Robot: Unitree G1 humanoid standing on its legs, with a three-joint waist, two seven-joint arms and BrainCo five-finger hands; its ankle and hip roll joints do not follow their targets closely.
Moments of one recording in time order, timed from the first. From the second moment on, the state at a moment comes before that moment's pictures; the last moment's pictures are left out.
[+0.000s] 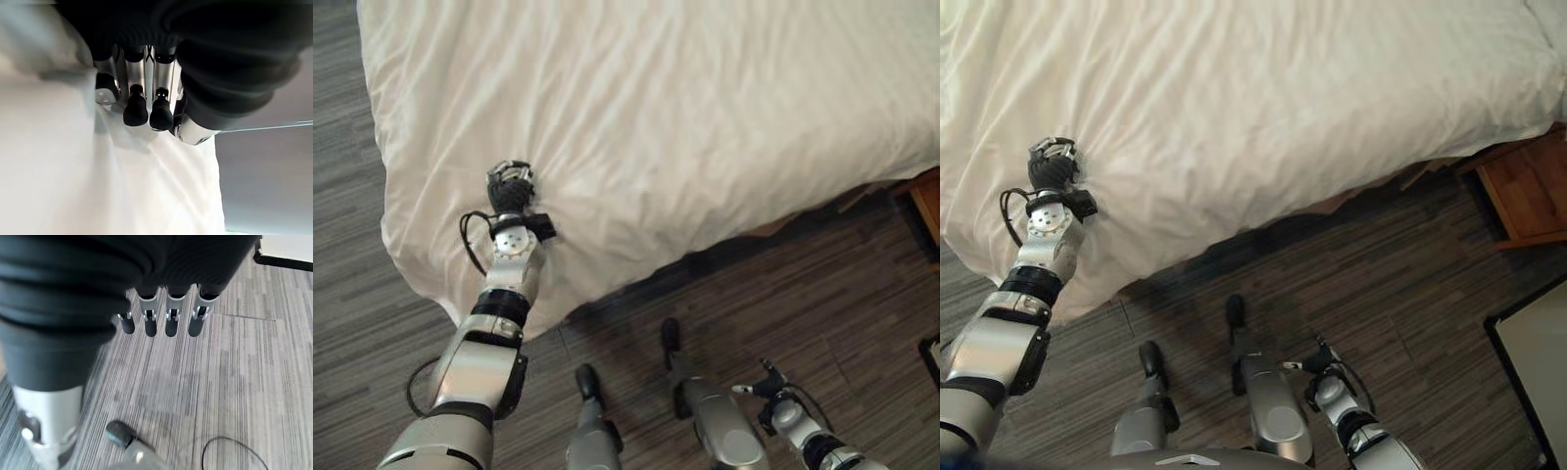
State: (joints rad) left arm -0.87 0.52 -0.19 1.03 -0.50 -0.26 0.37; right arm -0.24 -0.19 0.40 1.15 -0.06 -0.02 -0.37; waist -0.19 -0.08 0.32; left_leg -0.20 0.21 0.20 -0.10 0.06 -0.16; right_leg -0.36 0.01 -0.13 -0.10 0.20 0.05
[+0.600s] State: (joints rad) left arm -0.47 1.00 0.21 0.99 -0.58 -0.22 0.33; right arm -0.13 -0.27 0.27 1.16 0.08 -0.08 -0.34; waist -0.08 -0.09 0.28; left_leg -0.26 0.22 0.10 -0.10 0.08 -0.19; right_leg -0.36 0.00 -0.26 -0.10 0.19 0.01
